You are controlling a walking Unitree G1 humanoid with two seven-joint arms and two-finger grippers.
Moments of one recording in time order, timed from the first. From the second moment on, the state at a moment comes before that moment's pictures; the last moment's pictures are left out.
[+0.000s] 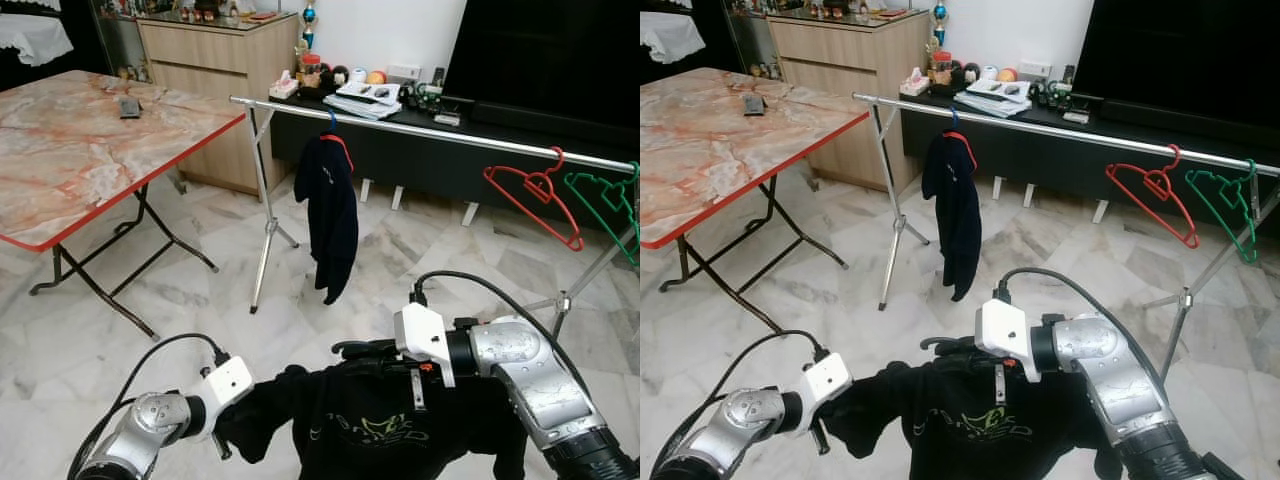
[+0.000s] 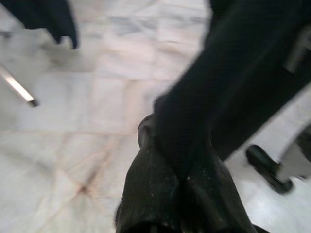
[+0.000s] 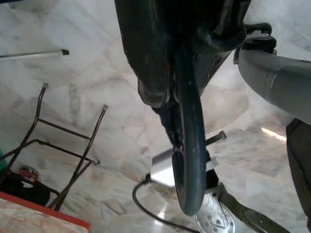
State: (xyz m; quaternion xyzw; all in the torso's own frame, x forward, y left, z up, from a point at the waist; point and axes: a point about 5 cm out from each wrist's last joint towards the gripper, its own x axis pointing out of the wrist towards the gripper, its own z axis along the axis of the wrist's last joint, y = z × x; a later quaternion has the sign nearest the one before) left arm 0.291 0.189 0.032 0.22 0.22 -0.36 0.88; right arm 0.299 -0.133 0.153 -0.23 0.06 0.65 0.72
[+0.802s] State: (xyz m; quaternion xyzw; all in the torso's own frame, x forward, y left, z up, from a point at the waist) left arm 0.241 0.249 -0.026 0.26 0.44 -0.22 0.83; right arm 0.339 -0.156 0.154 -0.25 0.04 0.44 0.86
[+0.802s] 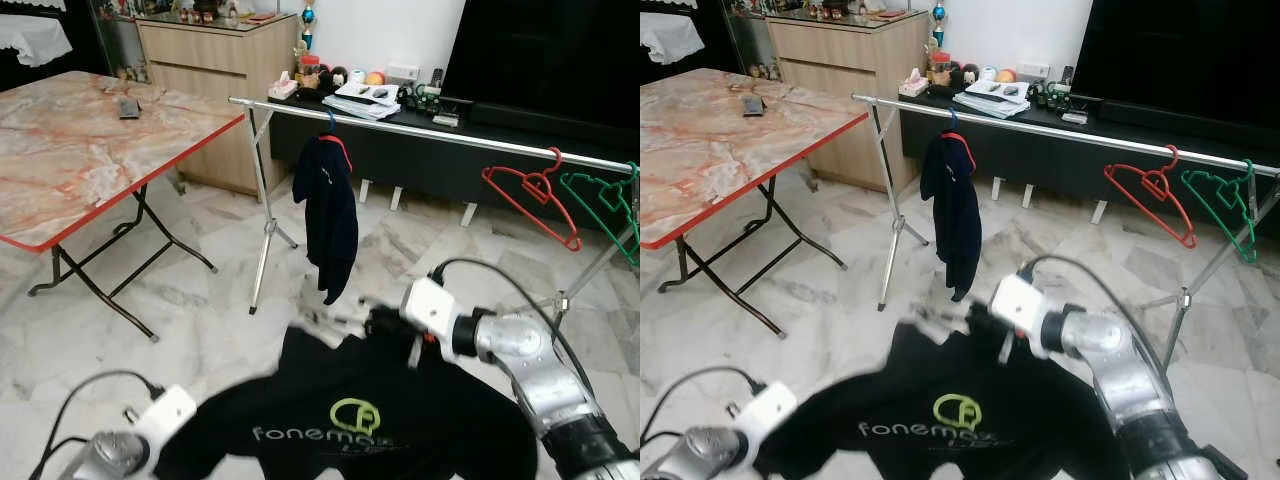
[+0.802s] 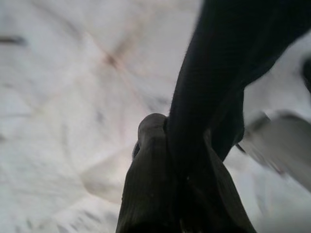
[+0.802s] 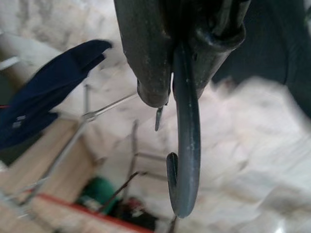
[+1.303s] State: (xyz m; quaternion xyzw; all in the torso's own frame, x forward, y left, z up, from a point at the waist) left arm 0.276 0.227 0.015 0.21 0.31 -0.27 0.89; right arm 0.344 -0.113 0.143 -0.16 -0.02 0.38 0.91
